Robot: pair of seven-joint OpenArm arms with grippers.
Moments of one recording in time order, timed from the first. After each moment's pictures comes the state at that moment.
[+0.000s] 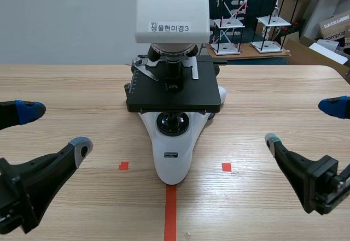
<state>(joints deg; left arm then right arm) 47.8 -32.6 -8.6 119.7 -21.6 -26.4 -9.7 -45.2 30.8 12.9 114.3 11.7 23.7 10.6</state>
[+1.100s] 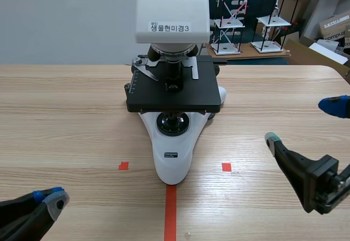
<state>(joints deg) 45.7 -33.0 5.4 91.6 -11.5 -28.0 -44.6 -45.2 30.8 12.9 114.3 11.7 23.7 11.1</state>
